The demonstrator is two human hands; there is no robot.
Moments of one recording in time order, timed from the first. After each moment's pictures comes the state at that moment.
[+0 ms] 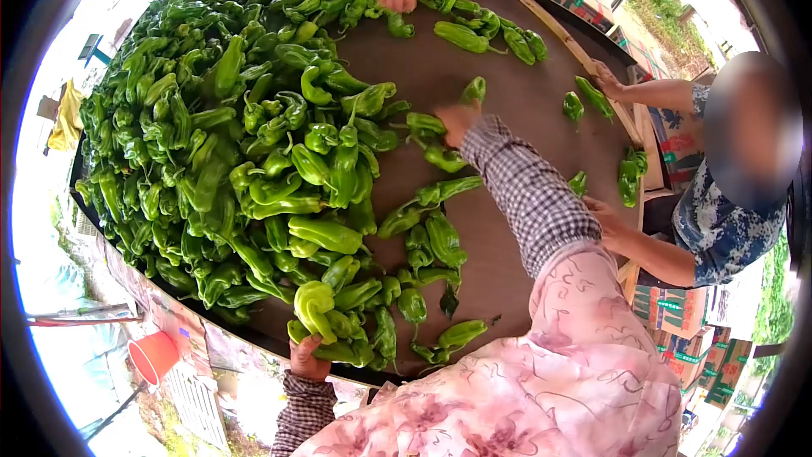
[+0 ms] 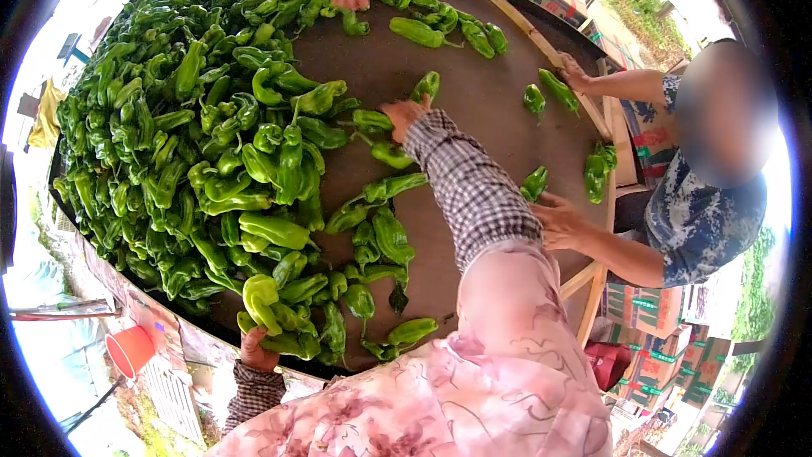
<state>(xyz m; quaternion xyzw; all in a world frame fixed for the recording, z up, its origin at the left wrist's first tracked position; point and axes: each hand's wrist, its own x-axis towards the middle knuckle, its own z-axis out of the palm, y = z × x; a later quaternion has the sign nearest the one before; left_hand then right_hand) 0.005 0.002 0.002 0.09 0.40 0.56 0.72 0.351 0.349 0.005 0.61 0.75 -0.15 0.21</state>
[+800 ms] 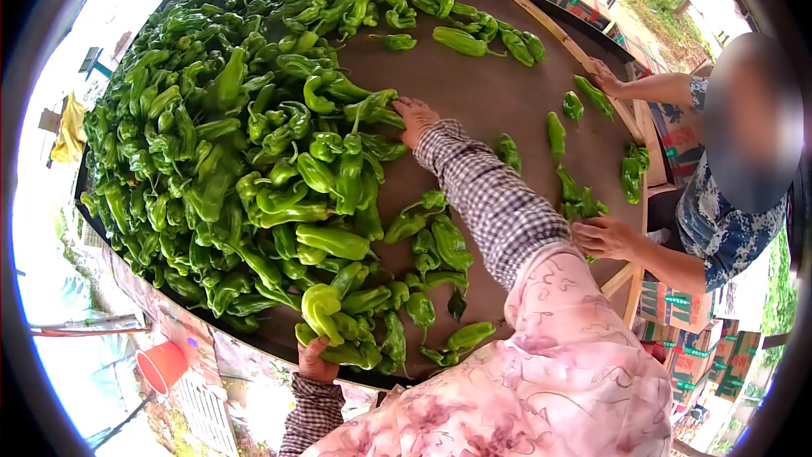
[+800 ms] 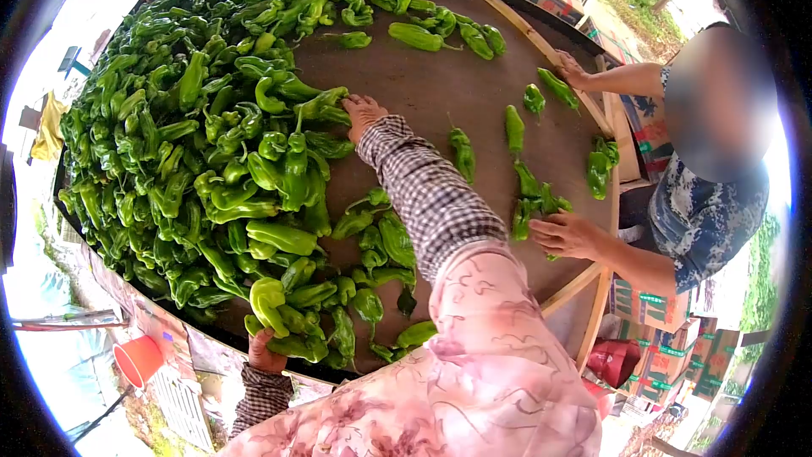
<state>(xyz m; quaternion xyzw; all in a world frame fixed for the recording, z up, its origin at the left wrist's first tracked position) 0.000 0.006 -0.004 0.08 0.40 0.56 0.72 0.289 0.363 -0.047 0.58 0.79 -0.04 -0.18</state>
